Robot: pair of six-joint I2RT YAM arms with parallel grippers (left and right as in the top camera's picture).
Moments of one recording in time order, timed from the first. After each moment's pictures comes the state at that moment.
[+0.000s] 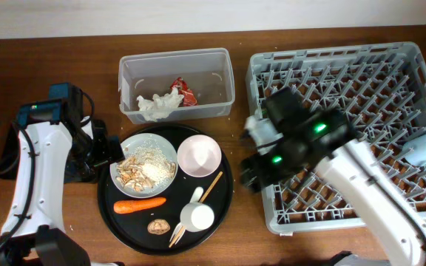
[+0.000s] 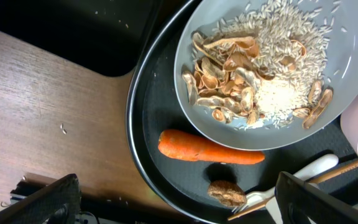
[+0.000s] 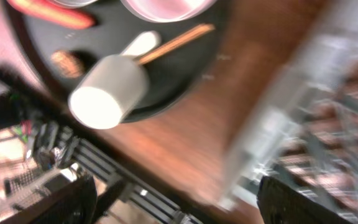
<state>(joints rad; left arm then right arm) 0.15 1.59 1.38 -1.39 0.00 -0.23 0.55 1.46 1.41 -1.34 -0.32 0.09</state>
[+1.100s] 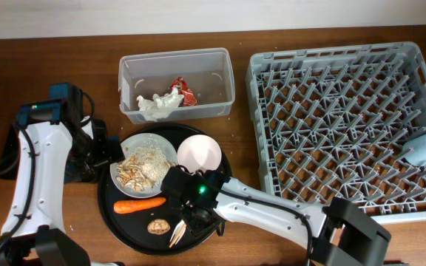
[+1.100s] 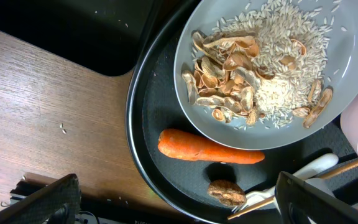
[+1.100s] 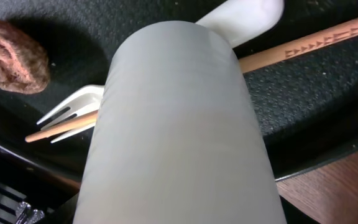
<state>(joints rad) 0.15 1.59 1.38 -1.40 0.00 -0.23 1.06 1.79 1.24 -0.93 -0.10 0.49</state>
